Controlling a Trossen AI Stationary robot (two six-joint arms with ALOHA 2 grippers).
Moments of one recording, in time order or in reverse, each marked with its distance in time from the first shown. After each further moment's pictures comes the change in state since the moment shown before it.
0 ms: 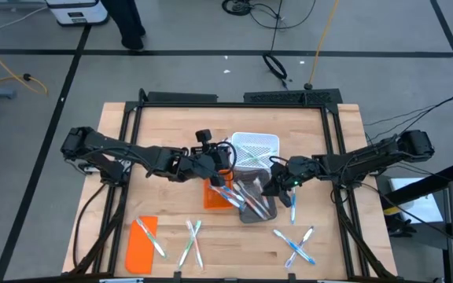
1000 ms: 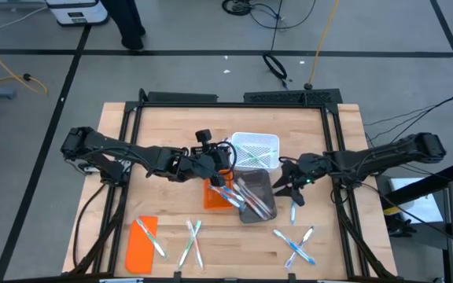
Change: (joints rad) left arm 0.000 0.000 0.000 -0.002 0.002 -0.017; right arm 0.006 -0.248 0.000 -0.349 -0.003 -0.055
